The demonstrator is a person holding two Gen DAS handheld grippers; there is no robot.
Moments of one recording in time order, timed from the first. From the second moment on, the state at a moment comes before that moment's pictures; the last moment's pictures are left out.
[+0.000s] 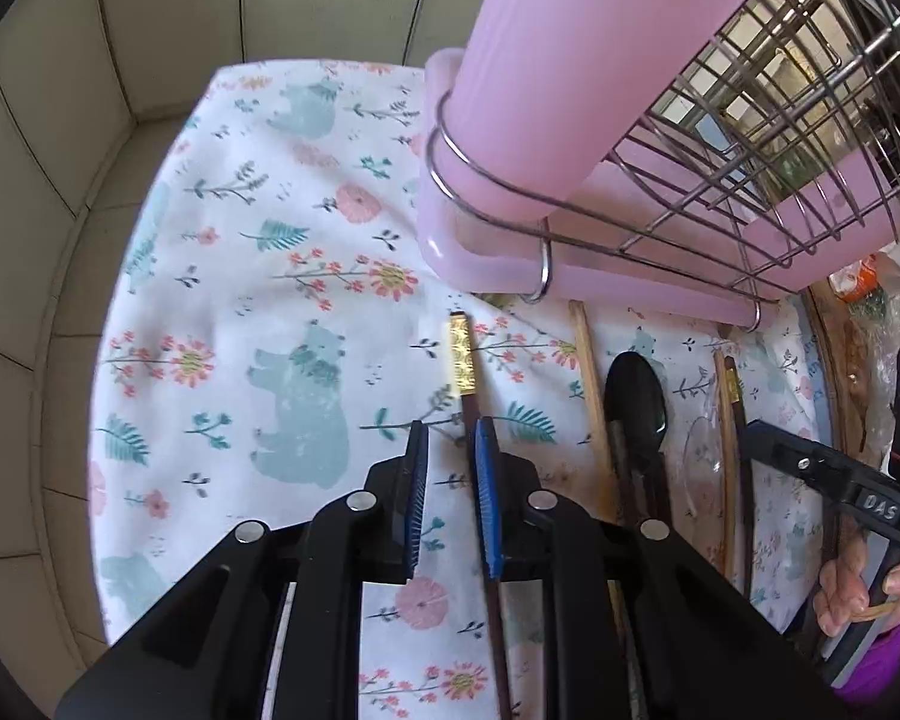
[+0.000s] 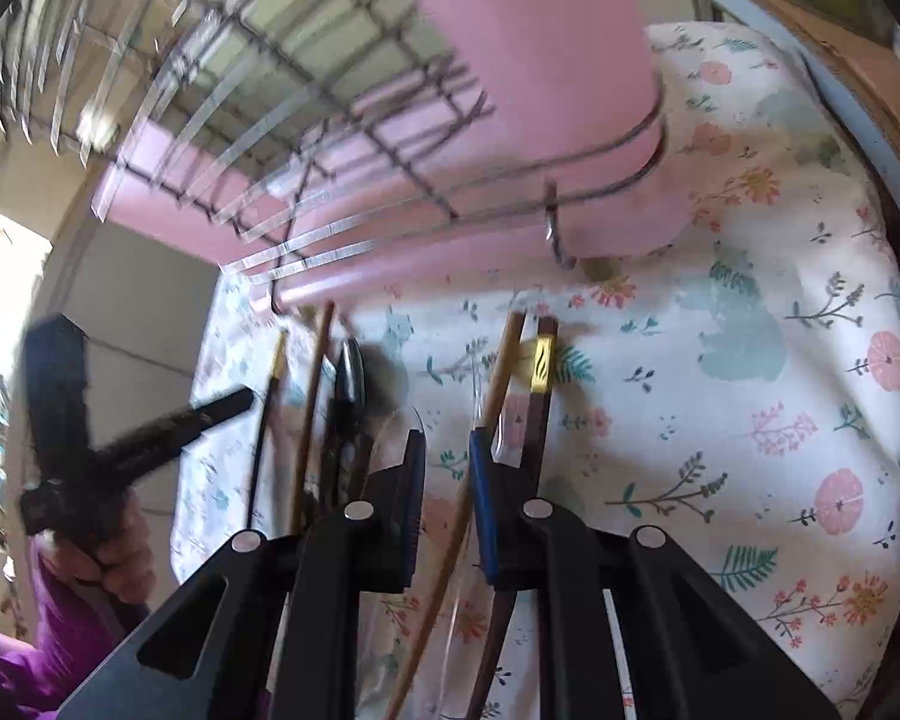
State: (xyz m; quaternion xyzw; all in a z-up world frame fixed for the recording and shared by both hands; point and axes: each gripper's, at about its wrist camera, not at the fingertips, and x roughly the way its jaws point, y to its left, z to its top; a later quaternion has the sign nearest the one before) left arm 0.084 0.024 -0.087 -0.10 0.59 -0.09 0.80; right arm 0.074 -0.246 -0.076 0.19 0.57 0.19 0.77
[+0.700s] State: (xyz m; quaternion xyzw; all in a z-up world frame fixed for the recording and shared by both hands) left arm 0.100 0.007 -0.099 -0.10 0.60 -0.09 0.79; right arm 0.093 -0.254 -0.093 0.15 0.58 0.13 0.79
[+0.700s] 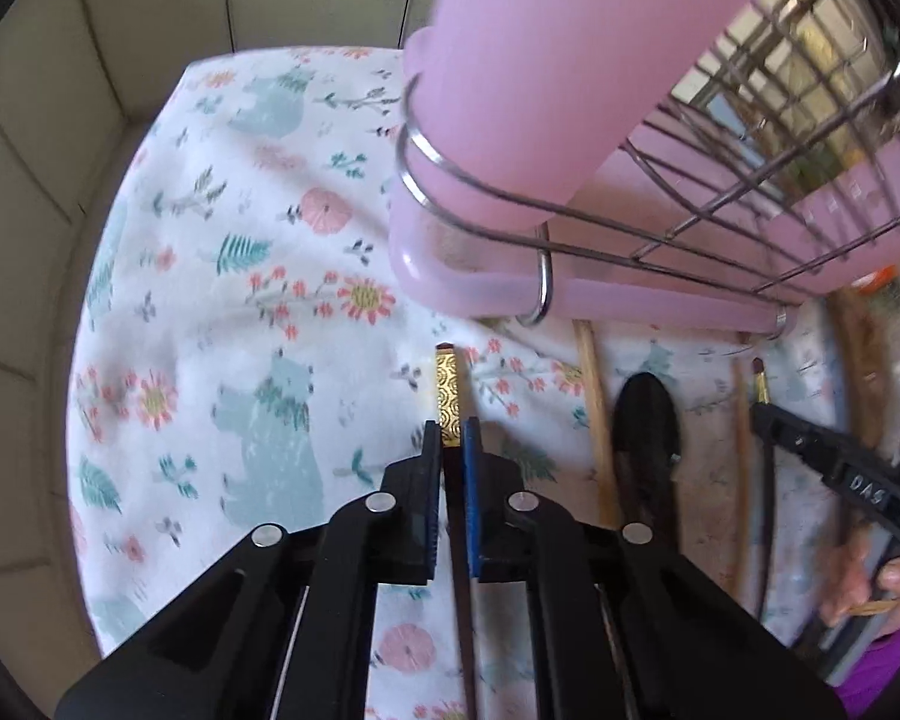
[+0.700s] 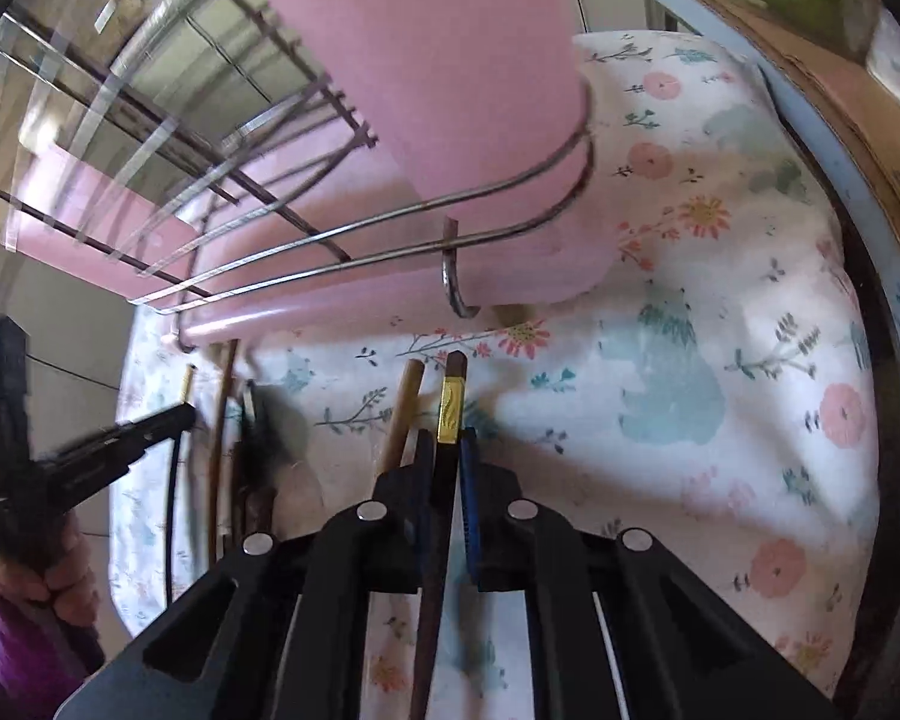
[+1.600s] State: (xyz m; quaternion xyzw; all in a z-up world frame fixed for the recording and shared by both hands) left arm 0.060 0.063 0.162 -0.17 0.16 -0.10 0.97; right arm 0.035 -0.309 0.185 0.12 0.10 0.12 0.98
